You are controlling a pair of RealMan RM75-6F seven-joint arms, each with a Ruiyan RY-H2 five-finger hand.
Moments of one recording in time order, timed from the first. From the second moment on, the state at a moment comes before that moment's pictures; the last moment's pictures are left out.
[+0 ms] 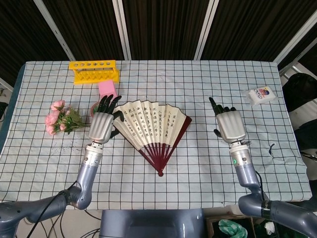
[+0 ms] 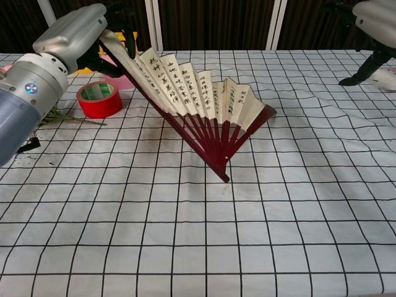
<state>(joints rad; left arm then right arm) -0.73 -1.82 -0.25 -1.20 1.29 1.33 0.20 0.65 -1.46 0.21 -1.45 -1.15 1.27 -0.53</state>
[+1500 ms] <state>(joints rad) -0.22 -1.17 0.06 -1.66 1.44 1.61 0.16 0.27 -1.15 0.01 -1.80 -1.33 1.51 -0.28</state>
